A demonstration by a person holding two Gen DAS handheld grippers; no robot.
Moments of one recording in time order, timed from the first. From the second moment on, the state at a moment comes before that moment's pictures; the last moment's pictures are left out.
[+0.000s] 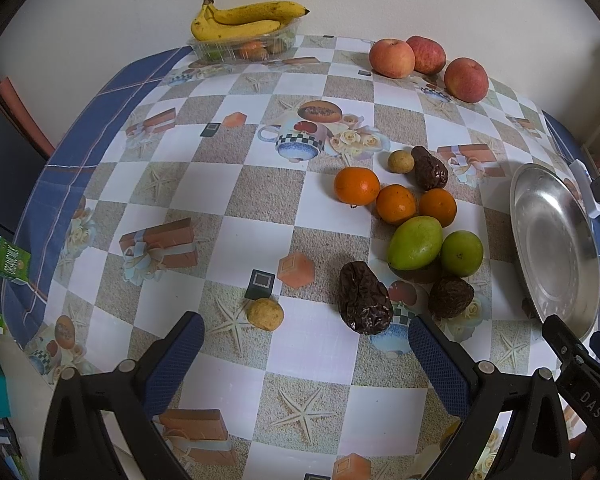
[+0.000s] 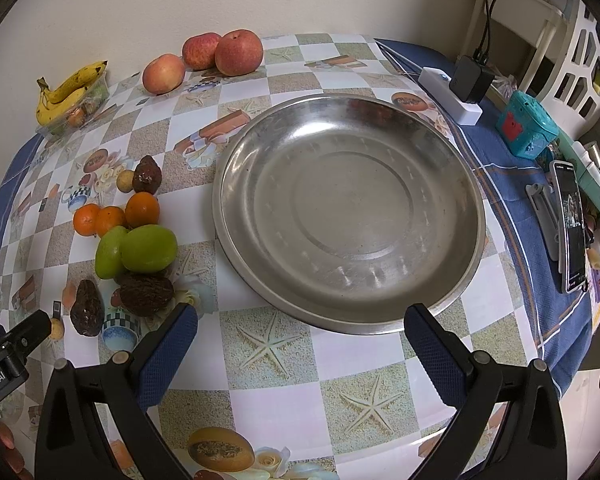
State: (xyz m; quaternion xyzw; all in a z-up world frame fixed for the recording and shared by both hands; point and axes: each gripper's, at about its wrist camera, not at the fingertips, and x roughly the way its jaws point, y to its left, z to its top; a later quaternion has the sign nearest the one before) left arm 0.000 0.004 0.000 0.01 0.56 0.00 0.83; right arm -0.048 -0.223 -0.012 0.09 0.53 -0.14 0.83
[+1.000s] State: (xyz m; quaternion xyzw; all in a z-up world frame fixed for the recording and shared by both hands) left arm -0.001 0.004 -0.002 0.01 0.56 0.00 0.83; right arm -0.049 -0.224 -0.012 0.09 0.53 -0.14 0.83
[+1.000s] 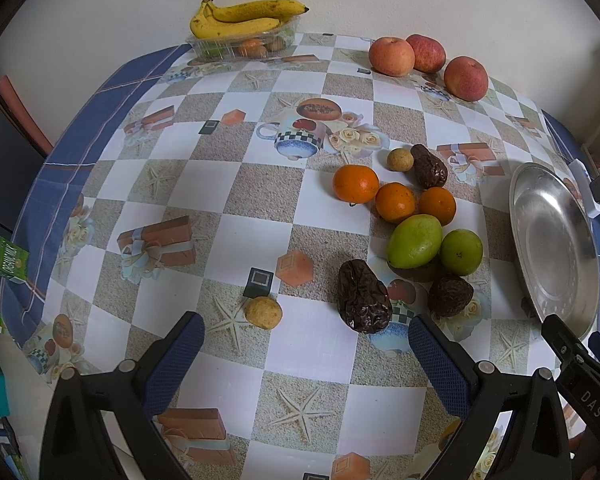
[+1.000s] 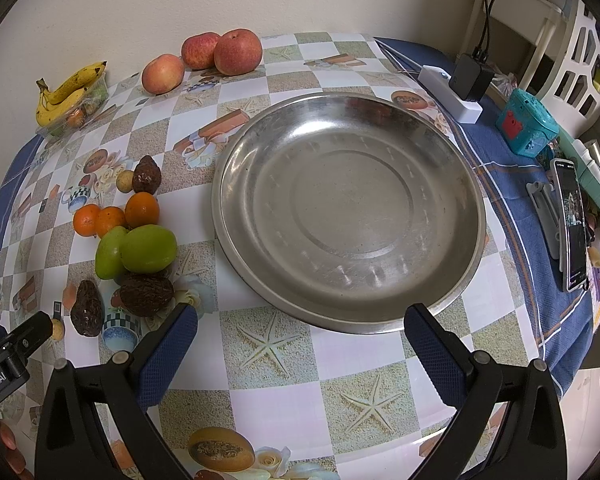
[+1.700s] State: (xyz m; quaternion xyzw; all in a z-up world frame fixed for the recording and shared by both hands) left arm 0.000 0.009 0.000 -0.02 0.56 -0.02 0.83; right arm -0.048 -0.223 -0.014 0.09 0.53 -0.14 0.83
